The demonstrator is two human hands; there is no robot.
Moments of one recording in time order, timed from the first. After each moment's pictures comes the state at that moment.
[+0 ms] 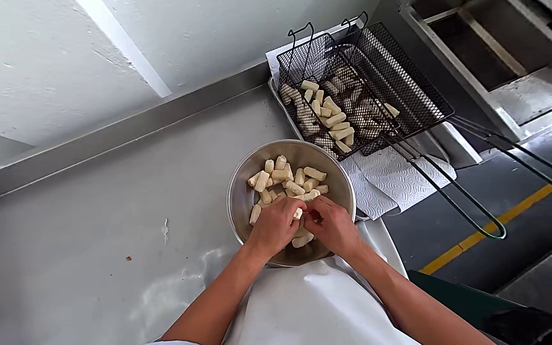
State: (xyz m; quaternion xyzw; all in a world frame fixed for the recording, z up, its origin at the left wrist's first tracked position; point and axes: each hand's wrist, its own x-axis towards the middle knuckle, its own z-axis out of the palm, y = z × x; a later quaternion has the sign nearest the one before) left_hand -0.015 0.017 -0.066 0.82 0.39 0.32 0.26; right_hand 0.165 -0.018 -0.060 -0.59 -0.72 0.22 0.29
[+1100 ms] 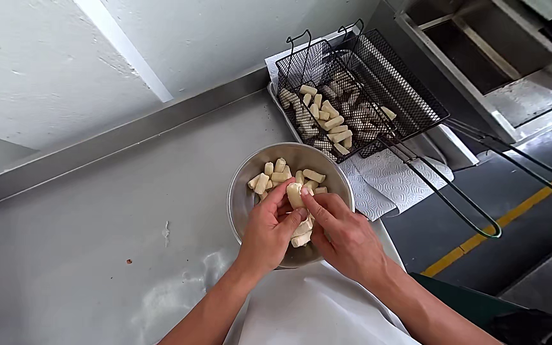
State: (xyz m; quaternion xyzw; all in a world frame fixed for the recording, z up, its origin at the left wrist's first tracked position) left_hand -0.026 0.010 0.028 0.53 0.43 0.39 0.62; right_hand 0.153 -0.024 0.017 -0.51 -0.80 0.09 0.30
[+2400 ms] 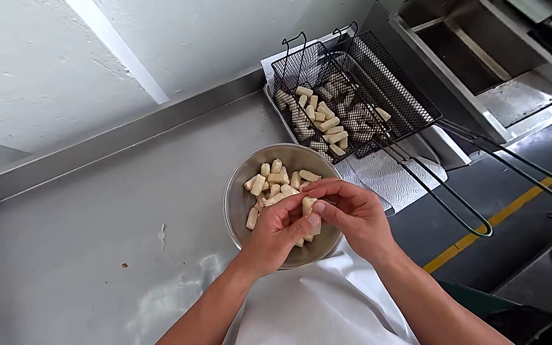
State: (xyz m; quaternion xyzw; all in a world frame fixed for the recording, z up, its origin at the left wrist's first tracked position) left_hand -0.025 0.012 0.025 0.50 0.30 0.36 0.73; right_hand 0.161 -0.007 0.041 -0.46 -0.53 0.50 0.51
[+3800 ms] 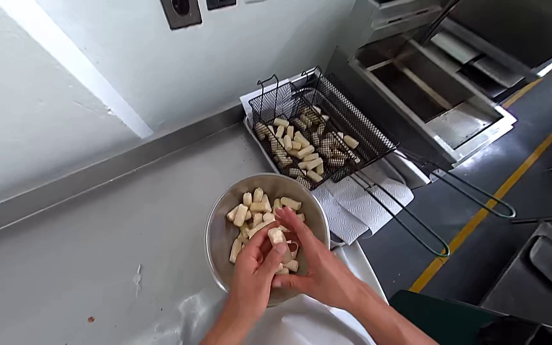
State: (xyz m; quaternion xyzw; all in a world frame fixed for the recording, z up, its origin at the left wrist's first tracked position) left_hand -0.008 -0.001 0.012 0.45 0.39 0.42 0.69; right_hand 0.163 -0.017 0.013 -0.50 -0.69 0.41 0.33
